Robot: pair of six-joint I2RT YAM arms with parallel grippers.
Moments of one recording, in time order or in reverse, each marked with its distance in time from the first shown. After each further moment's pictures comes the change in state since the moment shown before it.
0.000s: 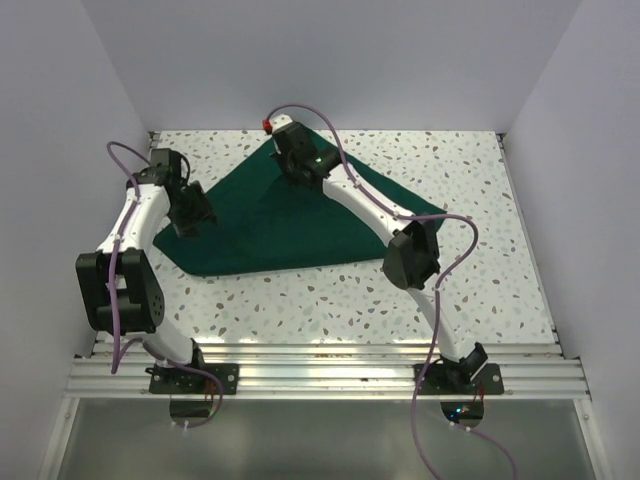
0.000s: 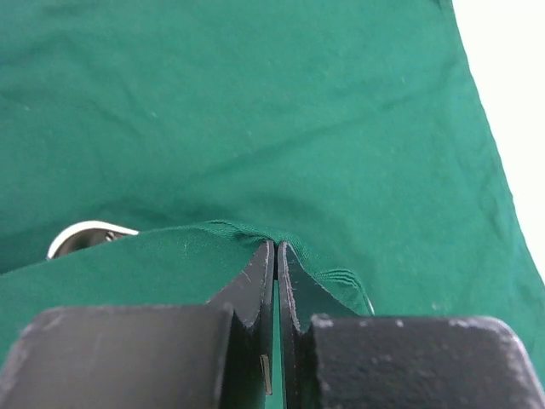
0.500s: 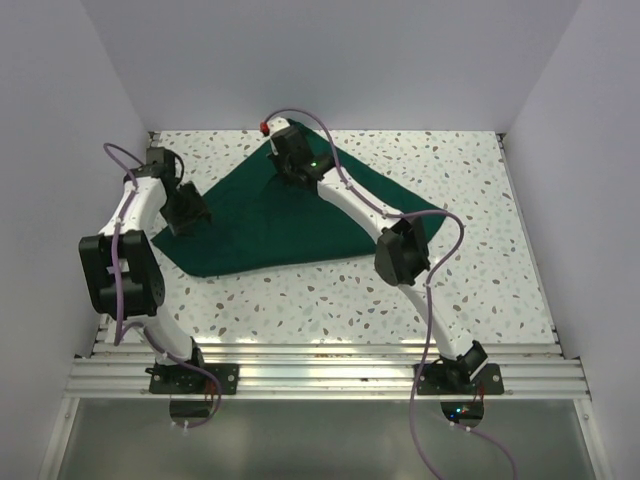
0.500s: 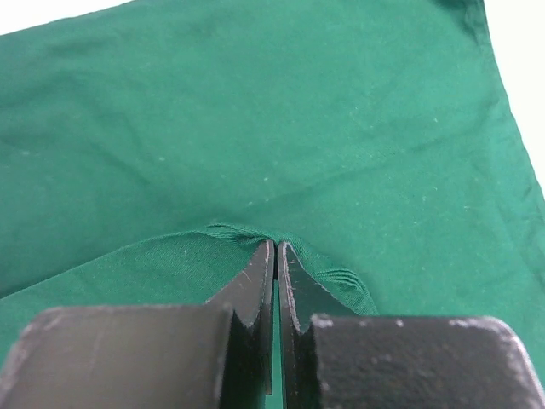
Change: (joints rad) left arm 0.058 0.124 0.063 -0.003 -0.003 0.000; right arm -0.018 0.126 0.080 0.119 -0.052 -0.013
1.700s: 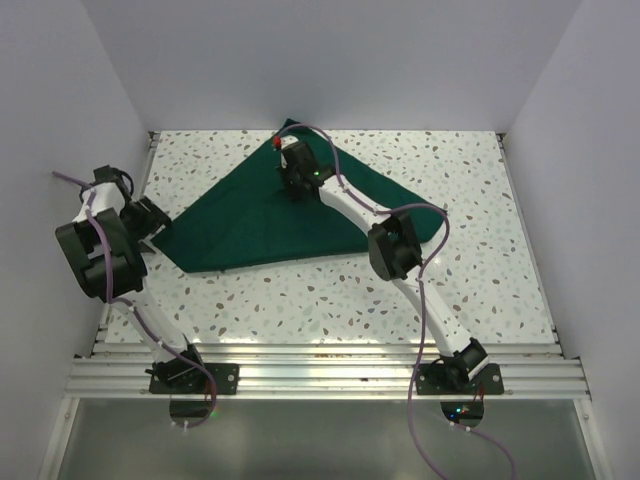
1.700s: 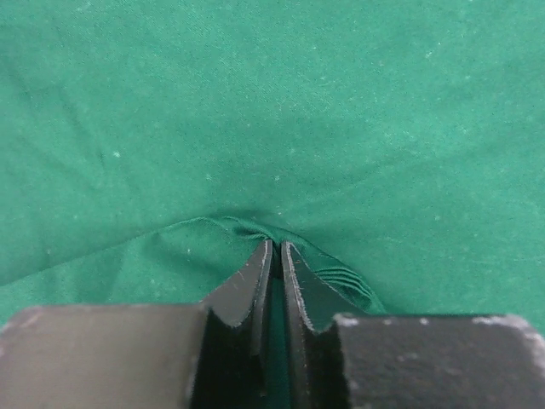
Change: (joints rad) left arm 0.328 0.215 0.078 0.026 0.016 0.036; right arm -0.063 0.187 0.016 0.085 -0.180 0.136
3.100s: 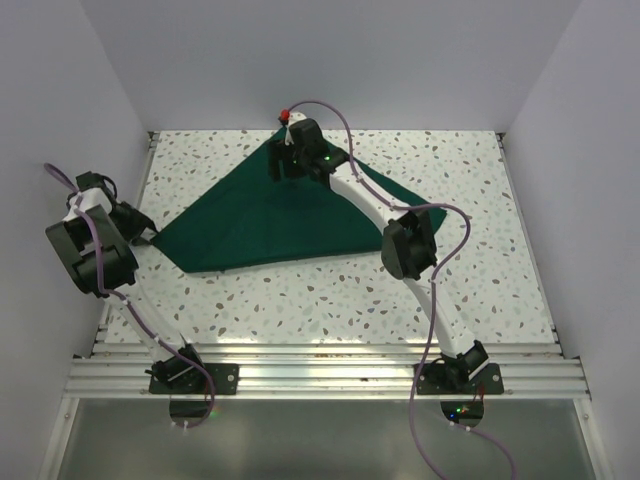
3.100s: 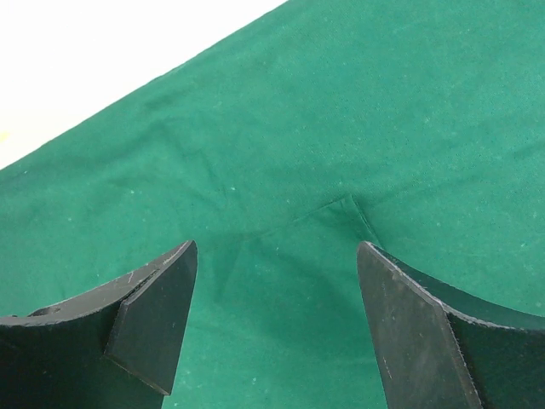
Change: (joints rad) left arm 0.097 0.114 0.046 0.124 0.077 -0.044; right arm -0.018 -0.185 -0.081 0.042 -0.101 0.138
